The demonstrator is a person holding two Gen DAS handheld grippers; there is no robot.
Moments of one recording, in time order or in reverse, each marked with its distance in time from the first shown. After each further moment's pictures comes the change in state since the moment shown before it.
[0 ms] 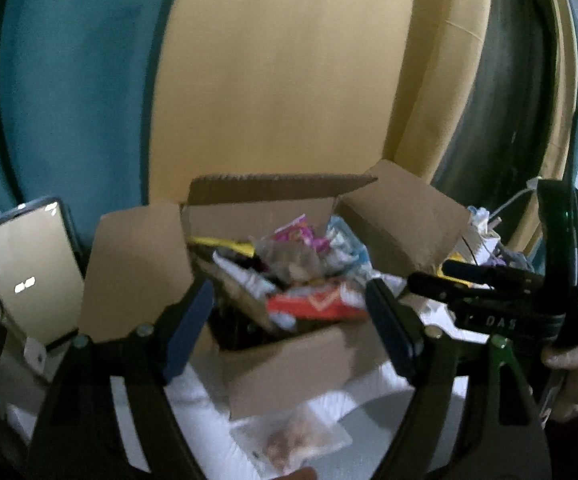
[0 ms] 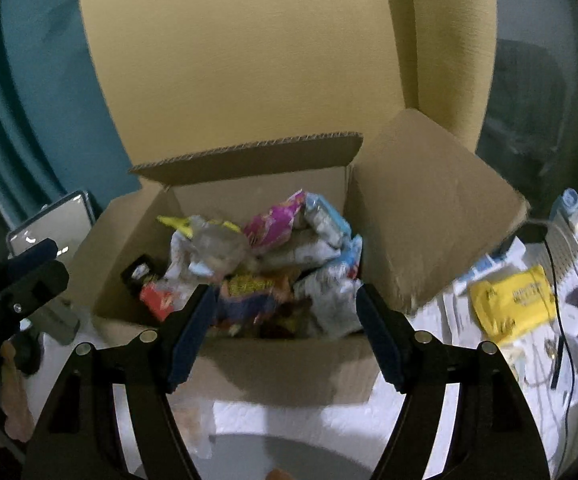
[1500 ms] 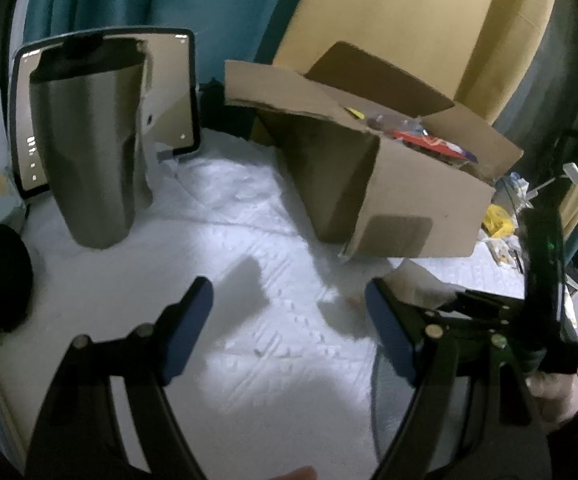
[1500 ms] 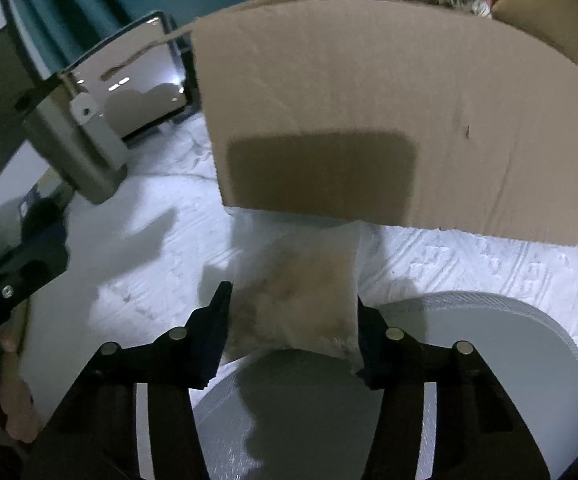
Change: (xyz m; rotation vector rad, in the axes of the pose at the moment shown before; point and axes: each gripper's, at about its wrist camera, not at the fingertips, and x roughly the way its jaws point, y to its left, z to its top) left arm -0.038 0.083 -0.143 -0.208 0.151 0.108; right arm 0.070 0.116 -0.144 -0.087 0.287 0.197
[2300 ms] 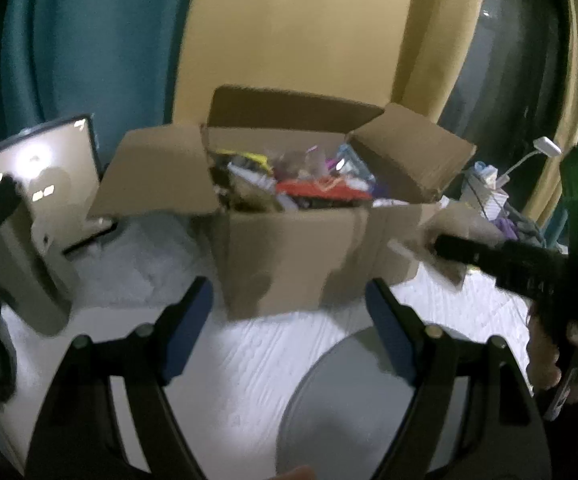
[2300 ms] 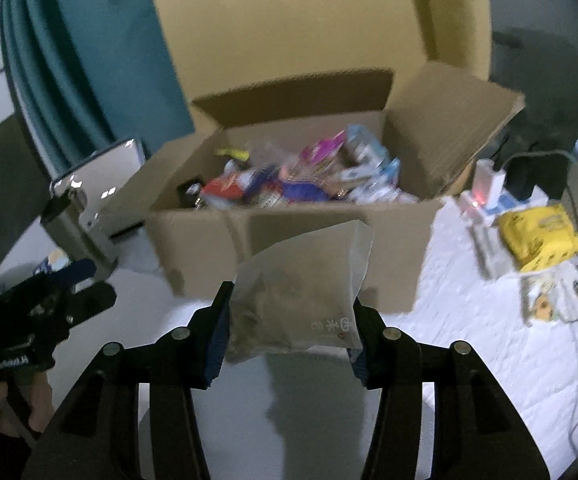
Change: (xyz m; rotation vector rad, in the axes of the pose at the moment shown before) left arm 0.007 -0.107 0.047 0.183 -0.060 -0.035; right arm -0.129 -0.093 0.033 0.054 -0.282 -0.077
